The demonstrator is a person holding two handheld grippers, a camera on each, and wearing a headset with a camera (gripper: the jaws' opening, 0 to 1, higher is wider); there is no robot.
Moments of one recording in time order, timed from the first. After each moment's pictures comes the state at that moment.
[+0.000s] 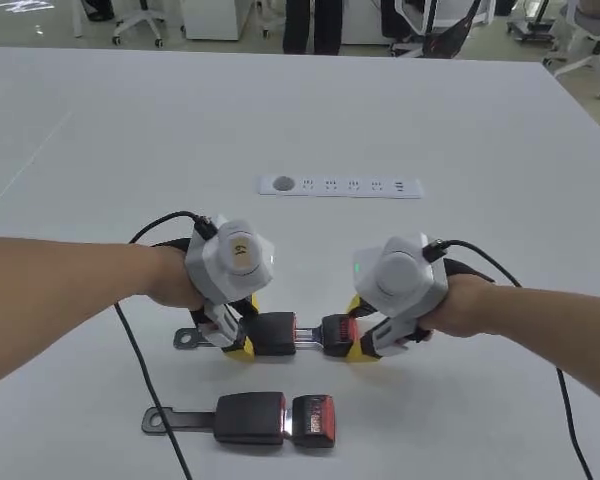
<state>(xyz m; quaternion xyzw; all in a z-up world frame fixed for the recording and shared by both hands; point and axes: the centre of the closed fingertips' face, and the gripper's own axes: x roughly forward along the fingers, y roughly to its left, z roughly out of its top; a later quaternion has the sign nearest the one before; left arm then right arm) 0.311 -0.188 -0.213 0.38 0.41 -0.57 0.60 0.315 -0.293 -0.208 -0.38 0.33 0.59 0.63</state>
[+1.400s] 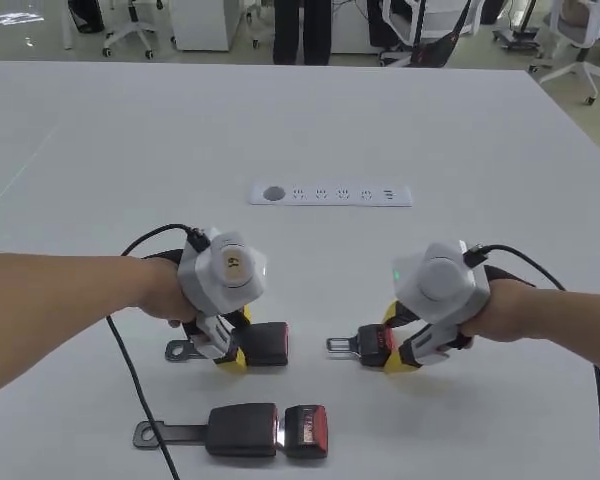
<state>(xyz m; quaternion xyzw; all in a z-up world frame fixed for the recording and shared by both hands) 0.313 -0.188 -0.212 0.39 0.41 -0.57 0.59 0.317 -0.353 -0.212 -0.38 0.36 0.58 0.63</state>
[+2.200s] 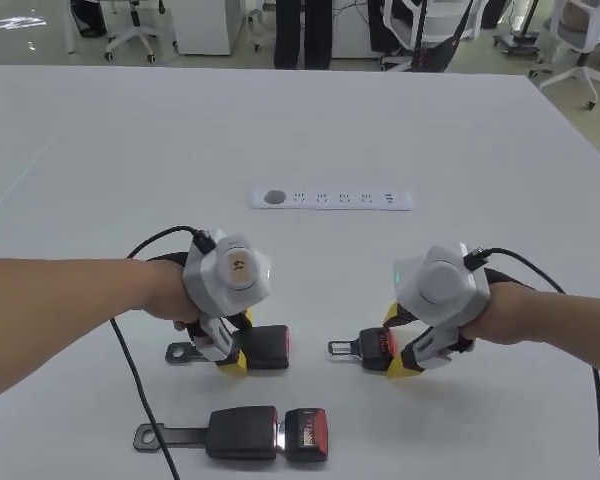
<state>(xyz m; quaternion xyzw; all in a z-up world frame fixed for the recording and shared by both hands) 0.314 -0.190 -0.211 0.40 0.42 -0.57 0.59 0.317 -0.355 -0.209 -0.39 0.36 0.57 0.63</state>
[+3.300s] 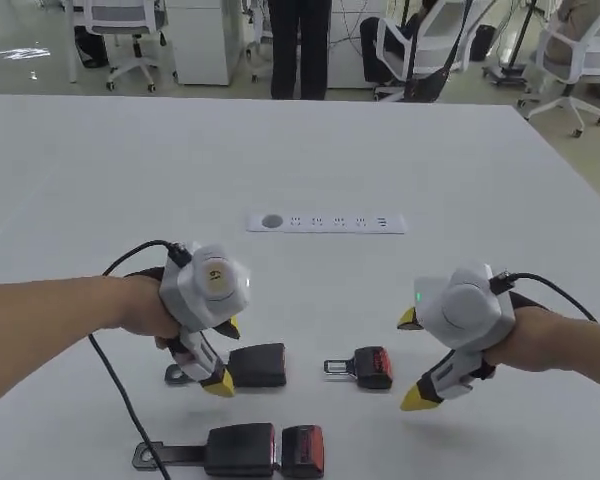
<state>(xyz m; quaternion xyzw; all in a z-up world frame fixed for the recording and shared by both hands) 0.300 -0.174 -0.184 0.35 0.41 -0.55 0.64 0.300 -0.376 -0.181 -0.38 0.34 0.55 0.66</state>
